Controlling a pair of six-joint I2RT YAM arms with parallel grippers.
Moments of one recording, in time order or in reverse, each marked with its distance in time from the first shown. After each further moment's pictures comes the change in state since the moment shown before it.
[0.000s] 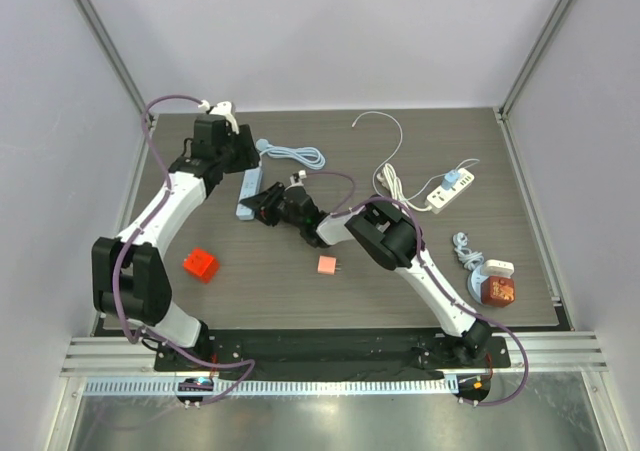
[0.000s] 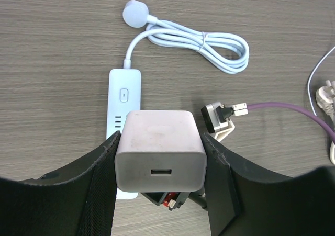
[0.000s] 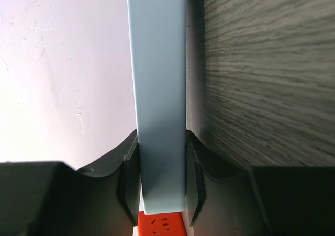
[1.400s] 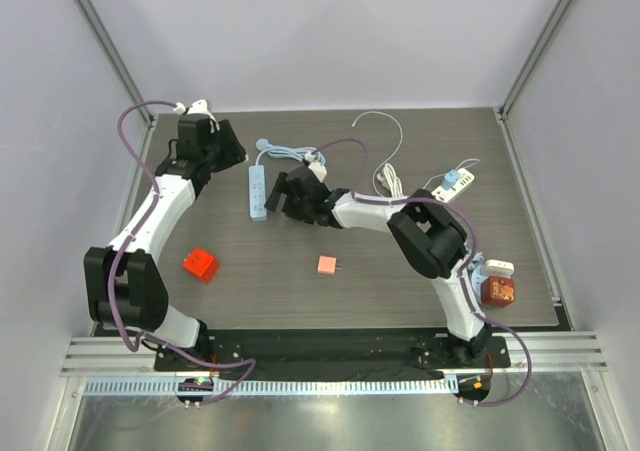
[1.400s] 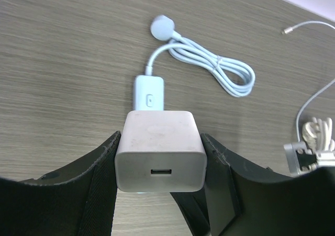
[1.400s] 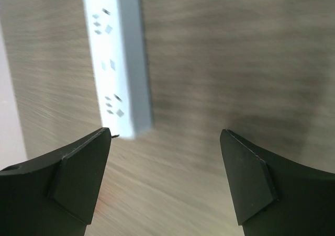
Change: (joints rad) left arm 0.074 -0.052 -0.016 -0.003 -0.051 -0.129; right arm -0.013 -0.351 -0.027 -0.772 0.188 -0.509
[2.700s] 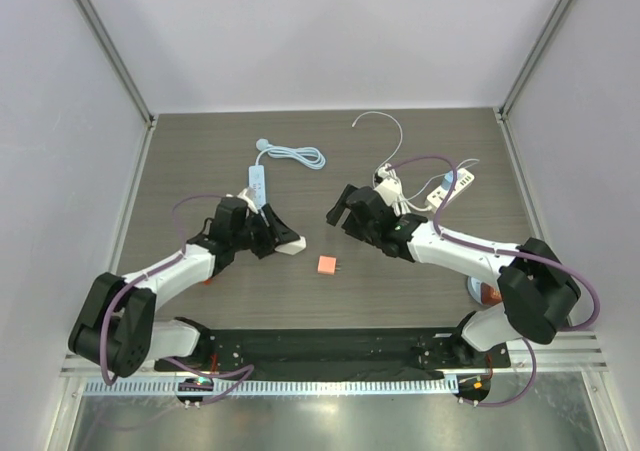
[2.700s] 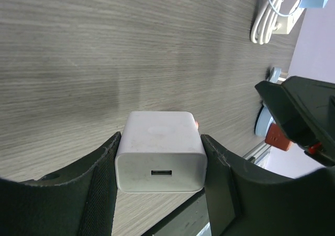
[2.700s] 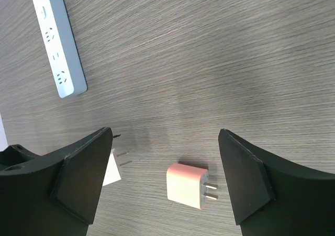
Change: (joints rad) left arm -0.264 -0.218 -0.684 0.332 0.365 -0.493; right arm -0.034 -0.727 -0.633 -0.162 0.245 0.082
